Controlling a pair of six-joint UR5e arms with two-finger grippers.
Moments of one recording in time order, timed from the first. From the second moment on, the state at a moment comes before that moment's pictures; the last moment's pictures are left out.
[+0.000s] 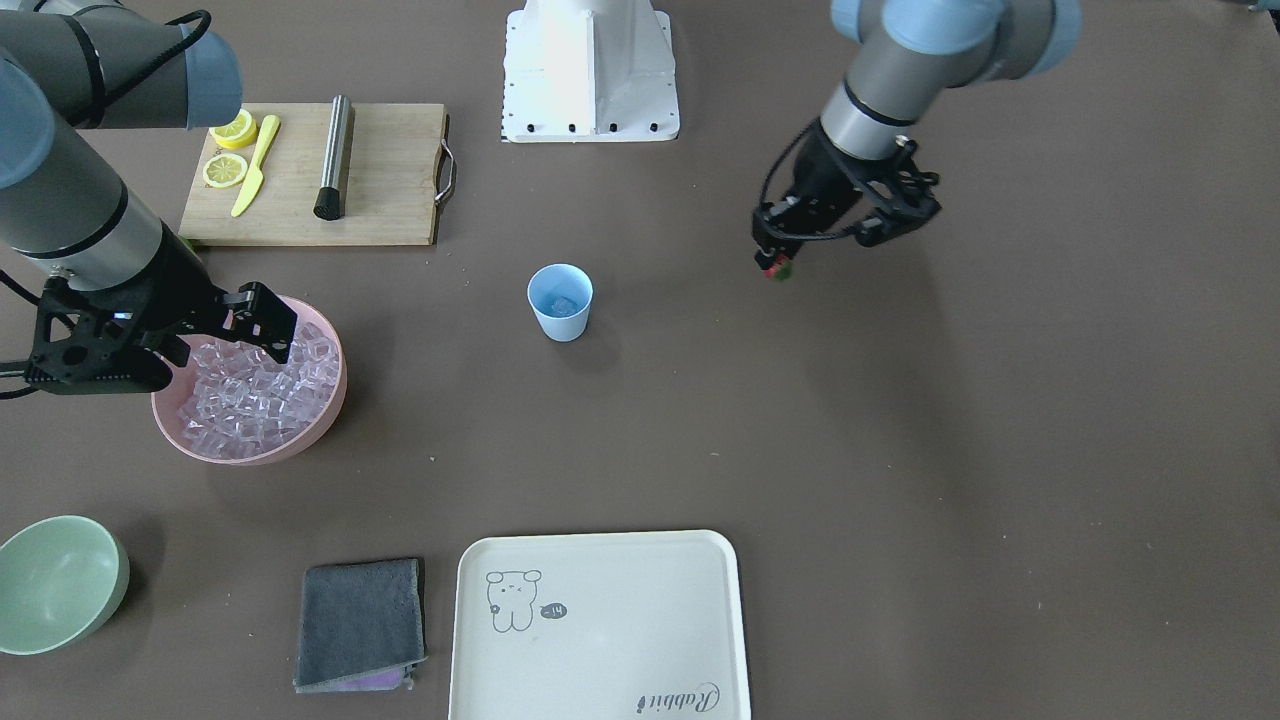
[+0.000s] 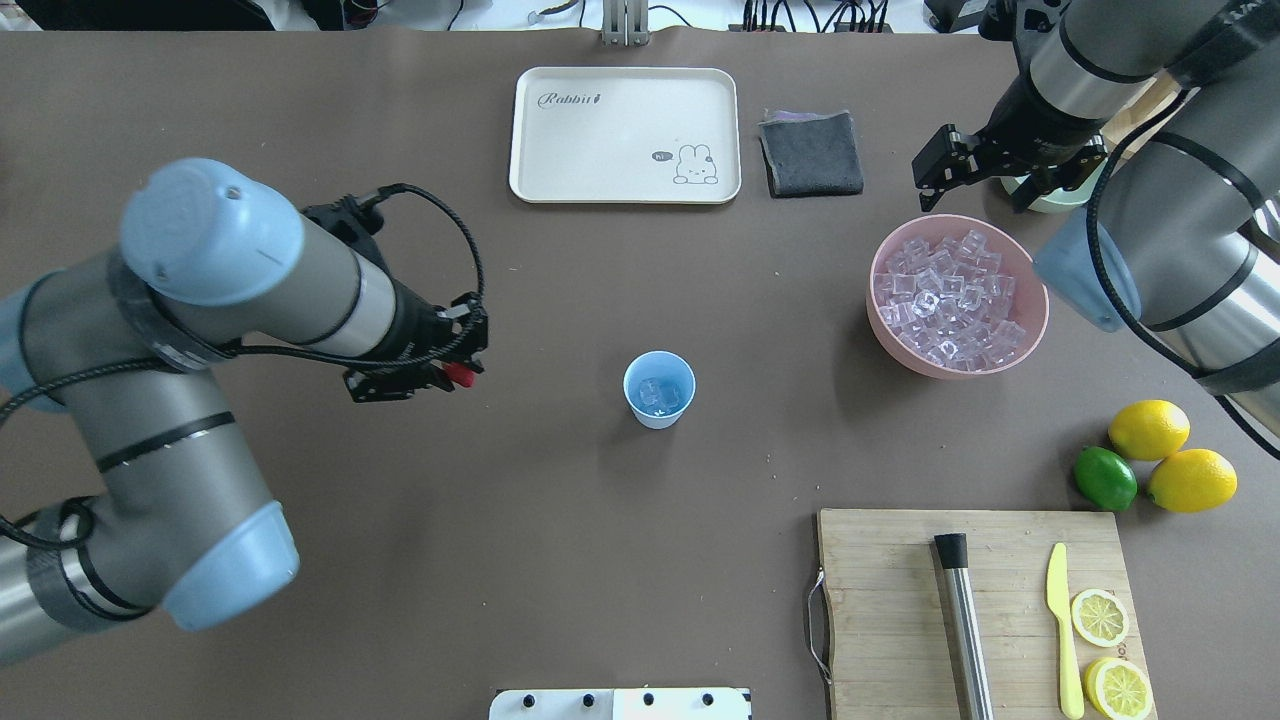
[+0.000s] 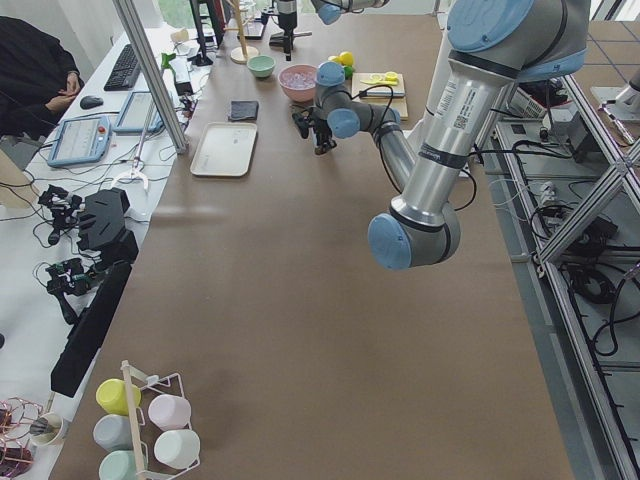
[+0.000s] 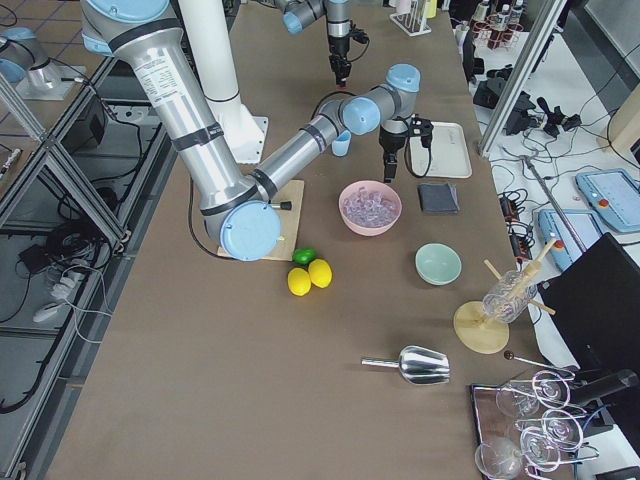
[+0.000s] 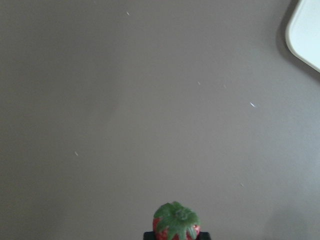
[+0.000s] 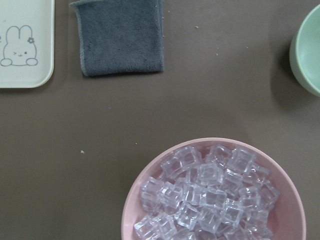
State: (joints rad) left arm -0.56 -2.09 -1.97 -1.61 -1.93 -1.77; right arm 1.03 -1.11 1.80 -1.75 2.21 0.73
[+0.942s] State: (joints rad) left arm -0.41 -2.34 -1.75 -1.67 -1.78 -1.83; right arm 1.21 -1.31 1.81 -1.74 2.26 0.38
